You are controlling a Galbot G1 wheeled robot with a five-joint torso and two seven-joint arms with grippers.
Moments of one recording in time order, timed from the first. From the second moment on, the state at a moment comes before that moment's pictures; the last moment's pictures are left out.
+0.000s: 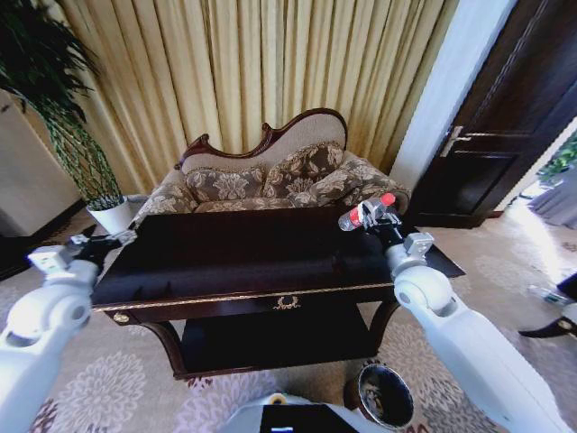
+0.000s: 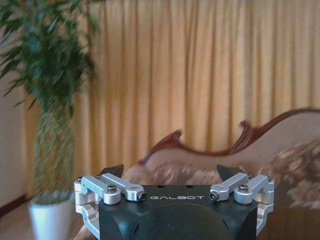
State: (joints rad) left arm 1.46 -0.73 -1.02 -2.03 -0.93 0.24 -0.19; right arm -1.09 0.81 0.41 2.12 0.69 -0.27 0.41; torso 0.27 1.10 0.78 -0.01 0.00
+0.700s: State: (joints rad) left arm 1.52 -0.69 -1.08 -2.05 -0.95 0.24 -0.08; right arm -1.24 0.84 0.47 2.21 0.70 -0.28 0.41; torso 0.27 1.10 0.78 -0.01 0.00
